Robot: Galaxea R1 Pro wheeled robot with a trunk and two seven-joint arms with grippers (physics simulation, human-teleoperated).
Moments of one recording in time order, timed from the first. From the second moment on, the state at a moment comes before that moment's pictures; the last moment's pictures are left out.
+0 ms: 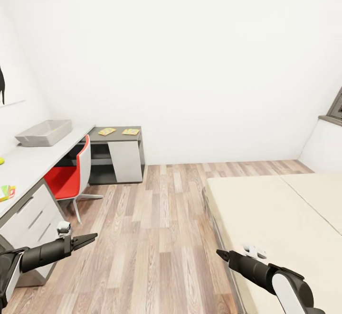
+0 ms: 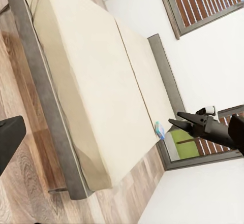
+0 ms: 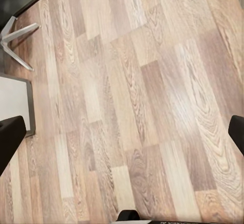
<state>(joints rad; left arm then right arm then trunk) -0.41 0.30 0.45 -0.95 -0.04 0.81 -1.50 -0.09 -0.11 -0.03 -1.55 -0.71 0.85 -0.10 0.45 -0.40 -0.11</state>
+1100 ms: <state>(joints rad) -0.41 0.30 0.45 -0.95 -0.04 0.81 -1.49 -0.09 -0.11 -0.04 -1.55 -0.71 0.85 -0.10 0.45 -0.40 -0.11</state>
